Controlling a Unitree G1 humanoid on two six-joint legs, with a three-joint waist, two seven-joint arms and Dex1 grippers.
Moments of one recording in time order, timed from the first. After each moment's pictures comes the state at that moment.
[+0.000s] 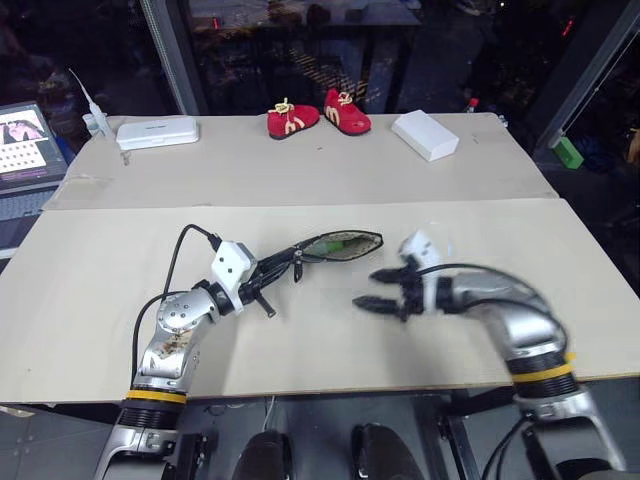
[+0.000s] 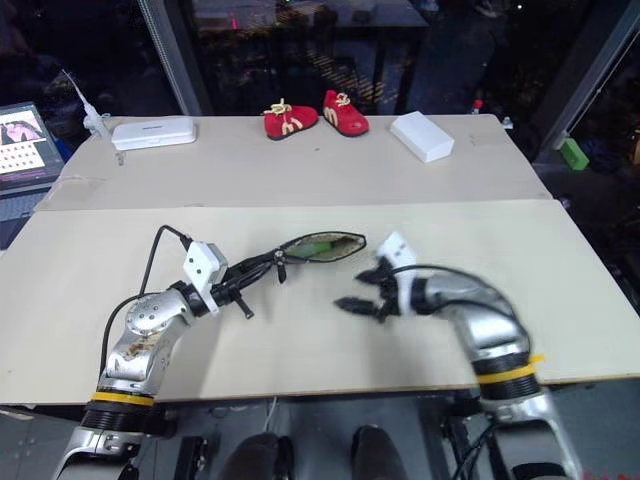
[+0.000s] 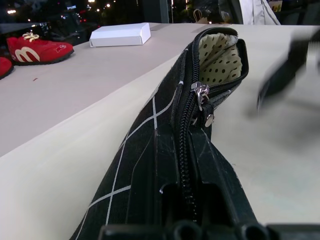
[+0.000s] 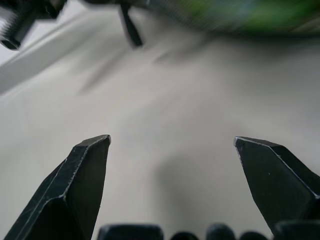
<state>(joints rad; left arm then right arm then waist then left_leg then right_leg) -0.29 0.38 -0.01 0.06 -0.24 0.03 -0.78 -0.48 -0.40 0.21 -0.04 0.27 0.79 0.87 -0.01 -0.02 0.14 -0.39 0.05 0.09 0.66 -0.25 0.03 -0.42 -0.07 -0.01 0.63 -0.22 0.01</state>
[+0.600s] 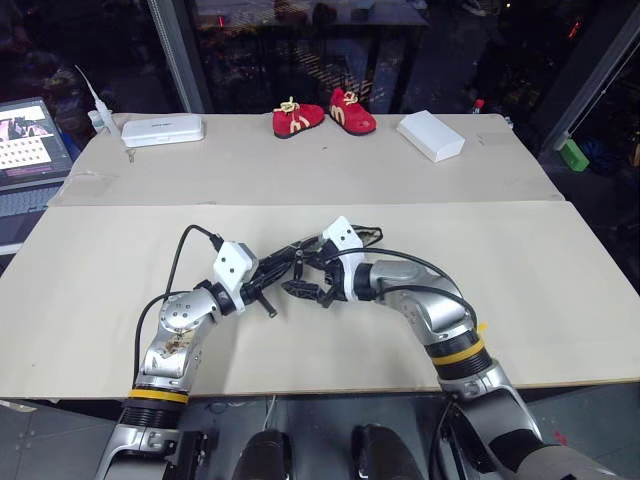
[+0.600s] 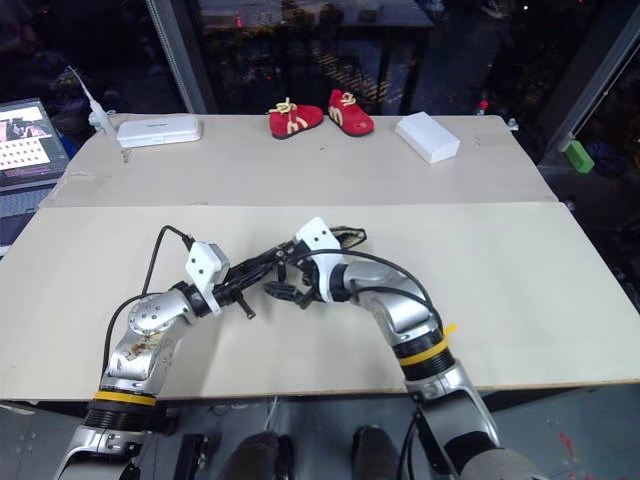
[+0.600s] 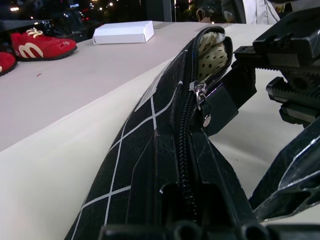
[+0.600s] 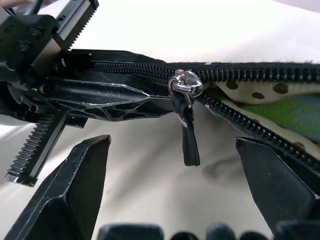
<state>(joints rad) -0.30 0.38 -0.01 0.08 -0.24 0.03 -0.78 -0.67 -0.15 0.26 0.07 0.25 0.81 0.67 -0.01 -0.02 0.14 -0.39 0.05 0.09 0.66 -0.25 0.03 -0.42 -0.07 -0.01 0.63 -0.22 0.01</state>
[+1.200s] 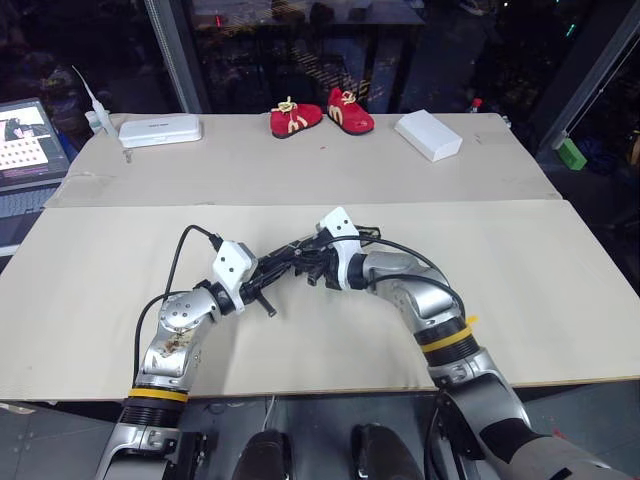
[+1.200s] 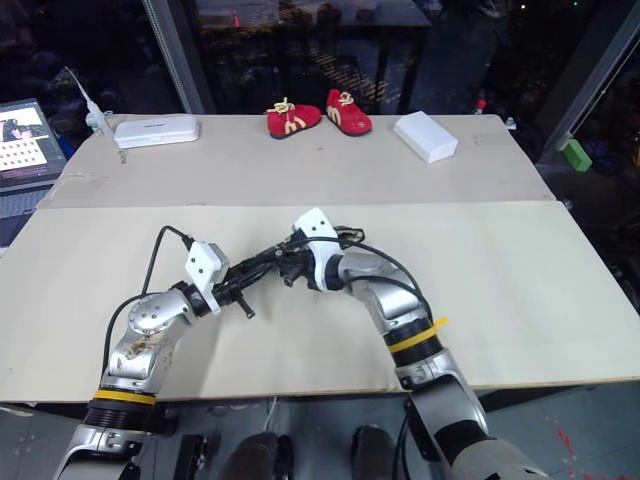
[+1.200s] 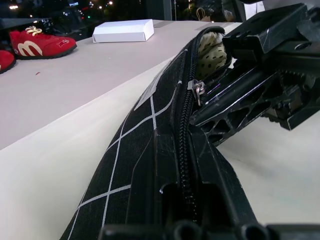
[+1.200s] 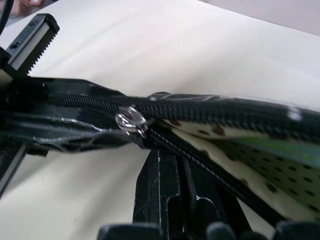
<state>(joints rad) -0.30 0.38 -0.01 0.08 -0.24 0.02 -0.78 -0.72 -0.16 0.23 0.17 0.23 0.73 0.66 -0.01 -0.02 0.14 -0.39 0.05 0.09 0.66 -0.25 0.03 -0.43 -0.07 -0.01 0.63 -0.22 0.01</state>
